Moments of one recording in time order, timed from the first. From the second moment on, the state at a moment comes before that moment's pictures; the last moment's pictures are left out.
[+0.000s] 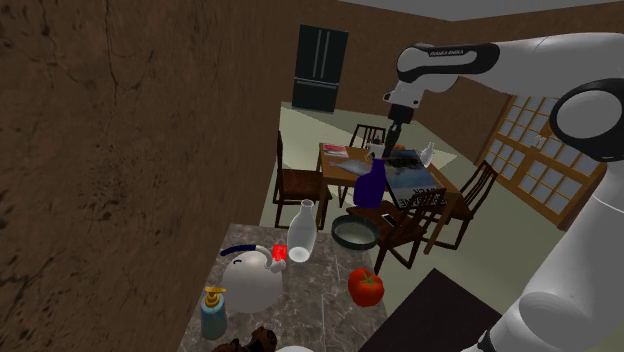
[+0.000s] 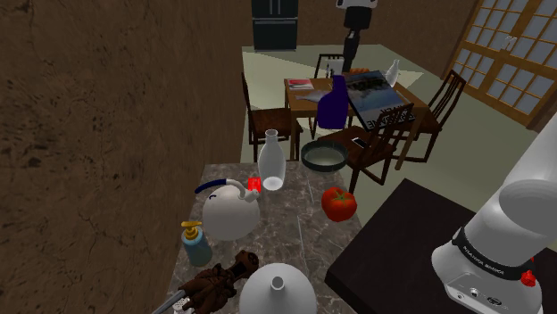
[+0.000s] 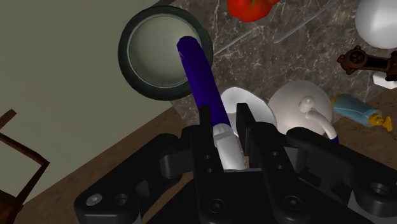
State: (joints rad) arm -0.19 0.08 -0.18 -1.69 0.19 1.61 -0.77
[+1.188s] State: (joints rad) arm -0.19 0.11 -0.18 -1.89 0.21 1.84 -0.81
